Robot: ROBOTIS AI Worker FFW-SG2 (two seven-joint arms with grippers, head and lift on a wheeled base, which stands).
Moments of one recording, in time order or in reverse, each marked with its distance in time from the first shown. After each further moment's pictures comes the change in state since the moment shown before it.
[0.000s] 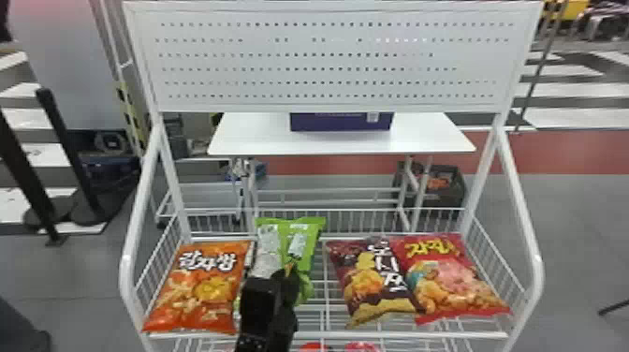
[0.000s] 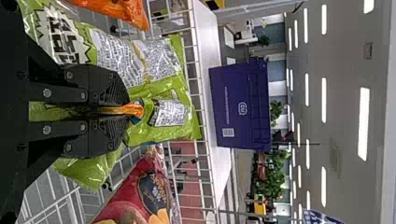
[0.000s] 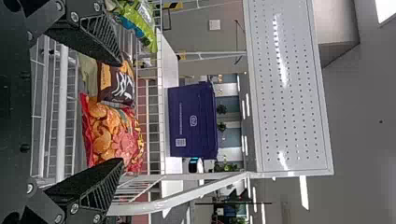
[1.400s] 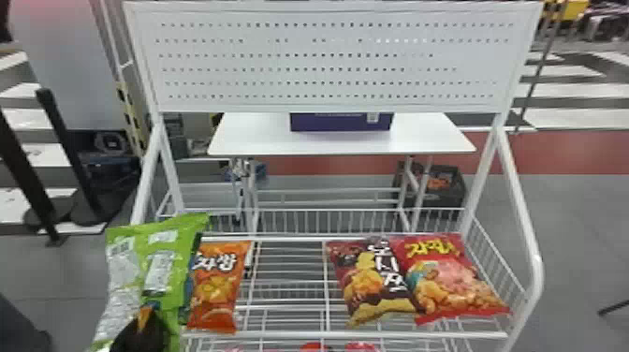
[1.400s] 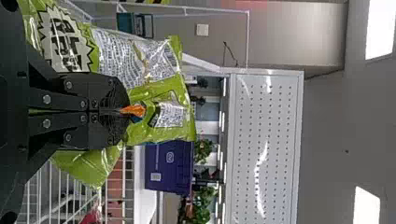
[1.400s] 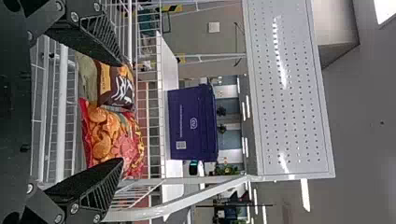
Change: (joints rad) left arm 0.766 0.195 0.361 -0.539 0.014 -0.498 0.013; right arm -0.007 -0.004 0.012 0.000 -0.005 0.006 0.000
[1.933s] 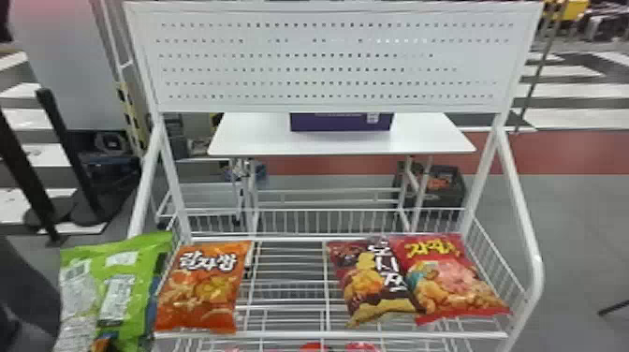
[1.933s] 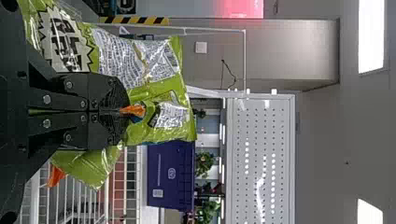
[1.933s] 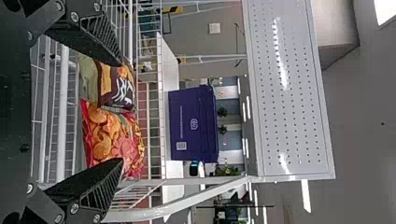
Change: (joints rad) left arm 0.154 -0.005 0.080 -0.022 0.001 -0.102 -0.007; right arm 0.005 -0.005 0.000 -0.004 -0.002 0.000 0.000
